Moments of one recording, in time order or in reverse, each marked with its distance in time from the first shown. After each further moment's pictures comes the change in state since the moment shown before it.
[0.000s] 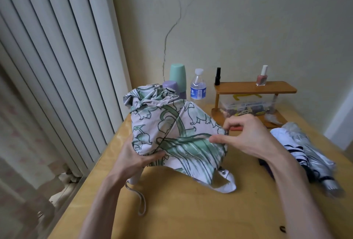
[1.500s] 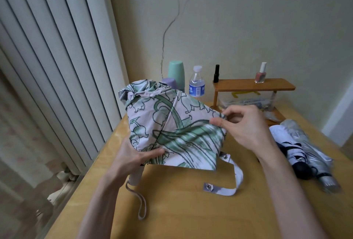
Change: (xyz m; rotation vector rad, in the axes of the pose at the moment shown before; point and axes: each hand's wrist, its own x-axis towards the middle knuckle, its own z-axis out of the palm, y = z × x) left_hand 0.001 0.000 0.000 -0.057 -0.026 -0.029; right_hand 0.009 -0.001 0.011 0.164 0.286 -0.027
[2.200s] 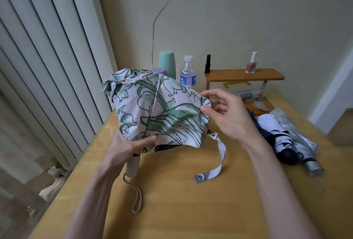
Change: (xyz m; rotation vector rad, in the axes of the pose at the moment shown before) left_hand 0.000 0.000 0.014 -0.106 0.017 0.033; right_hand 0.002 0.007 0.012 0.133 -0.080 -0.073
